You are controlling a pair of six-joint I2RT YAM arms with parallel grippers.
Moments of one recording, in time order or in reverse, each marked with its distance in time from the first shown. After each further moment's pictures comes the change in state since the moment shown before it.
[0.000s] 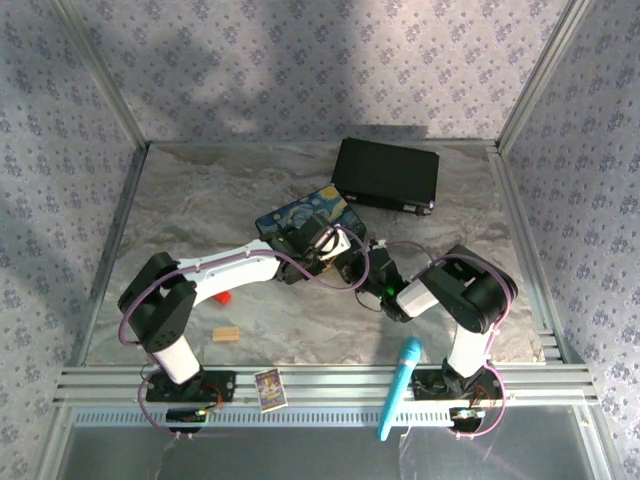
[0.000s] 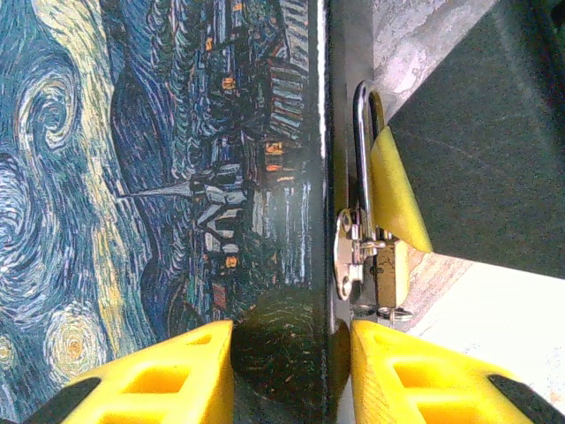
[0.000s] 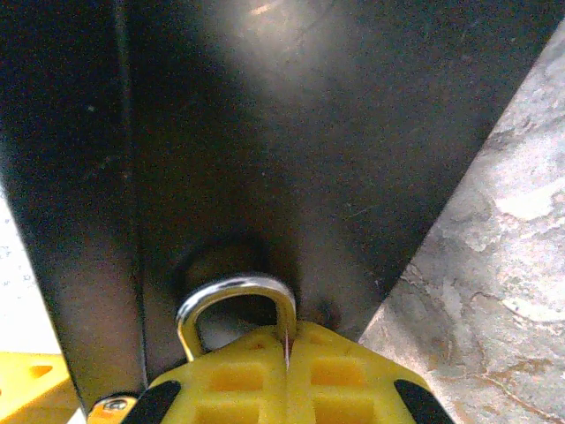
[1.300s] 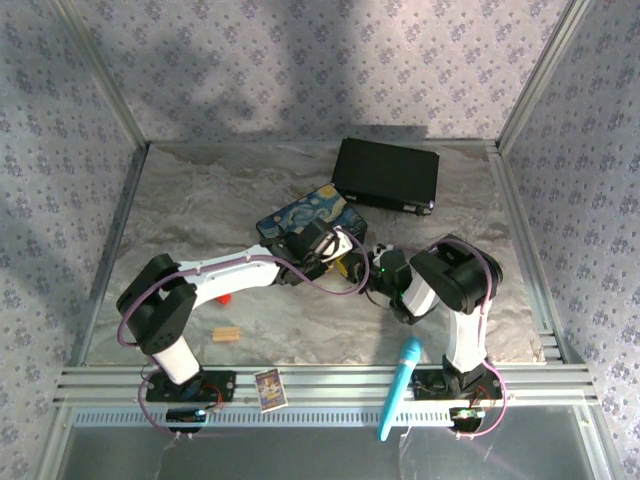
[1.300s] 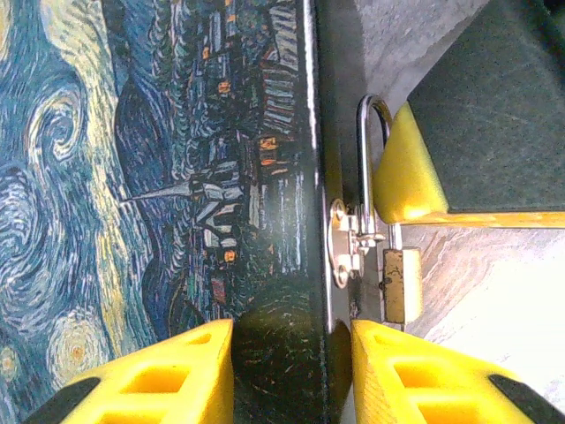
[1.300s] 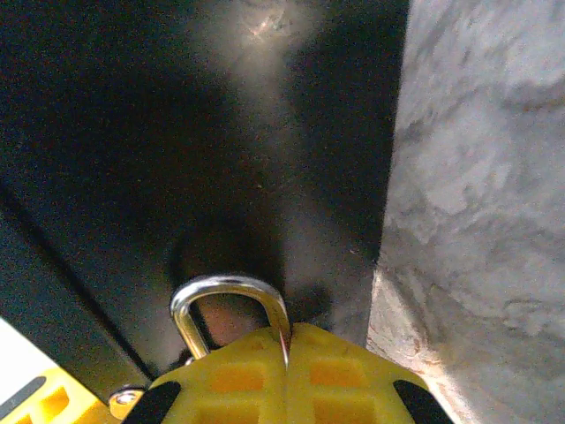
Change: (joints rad) left arm -0.019 -0.013 -0.051 0.100 -0.023 -0.026; right arm -0.128 0.149 -0.066 0.311 -0.240 0.235
